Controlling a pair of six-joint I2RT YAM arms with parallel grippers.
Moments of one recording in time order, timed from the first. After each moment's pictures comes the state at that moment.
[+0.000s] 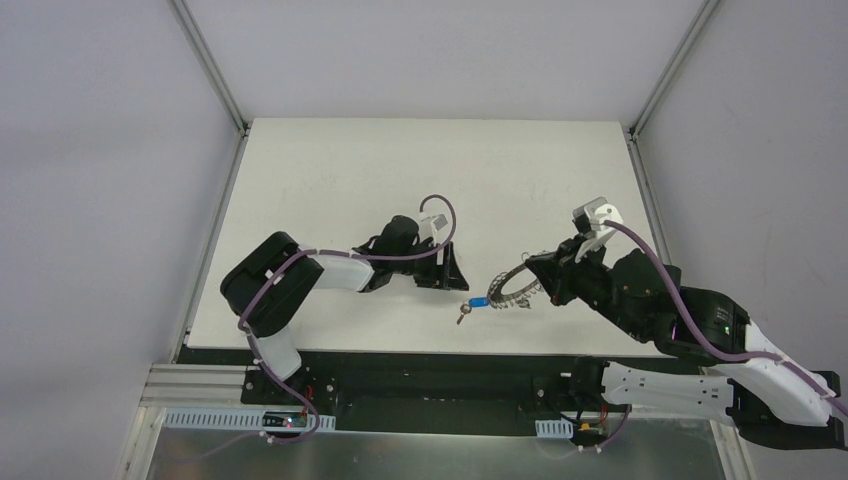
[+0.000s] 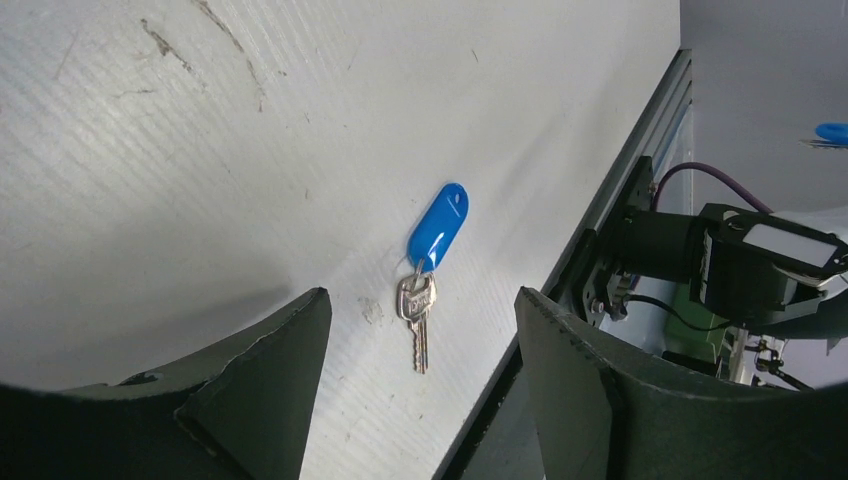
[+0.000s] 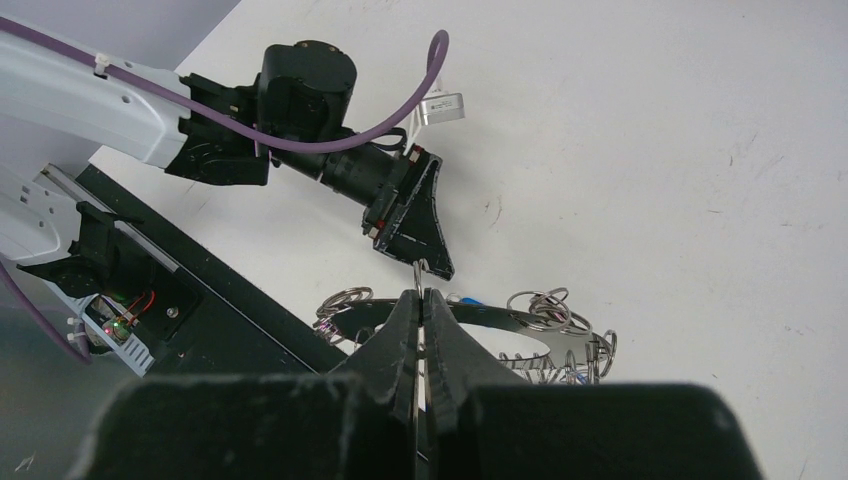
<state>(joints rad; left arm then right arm) -0.74 1.73 0.74 0.42 0.52 -0.75 1.23 0.67 1.21 -0.89 0.54 0.36</state>
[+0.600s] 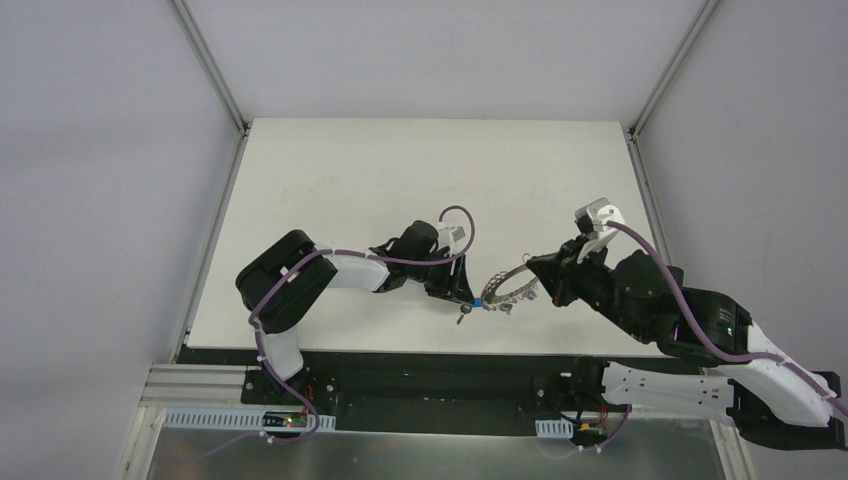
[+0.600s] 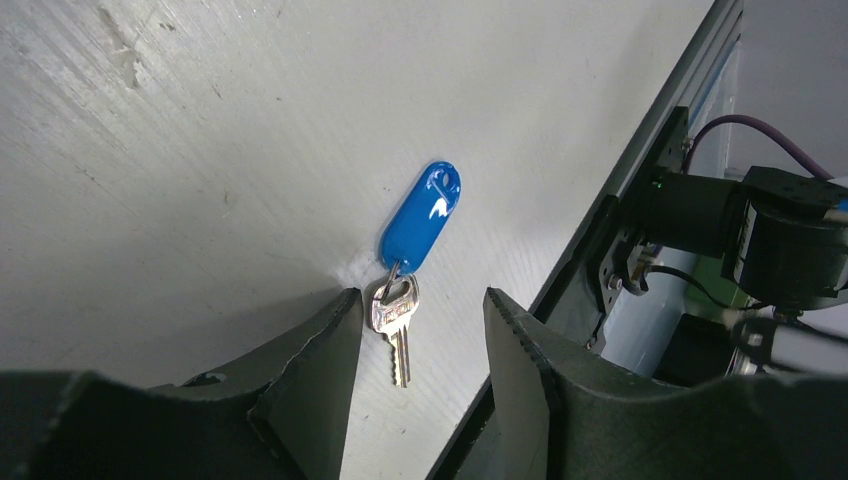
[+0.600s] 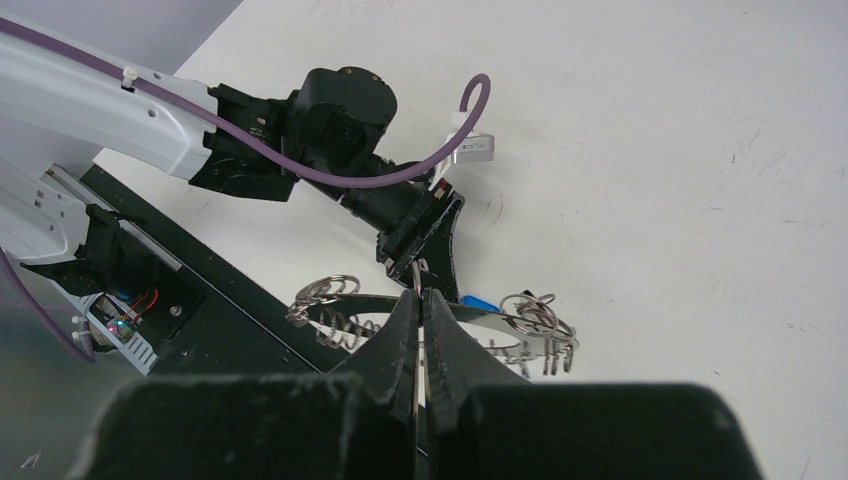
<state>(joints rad) -0.82 1.81 0.85 0.29 0.52 -0.72 1.23 0.66 1.21 -0.90 0.54 0.37</state>
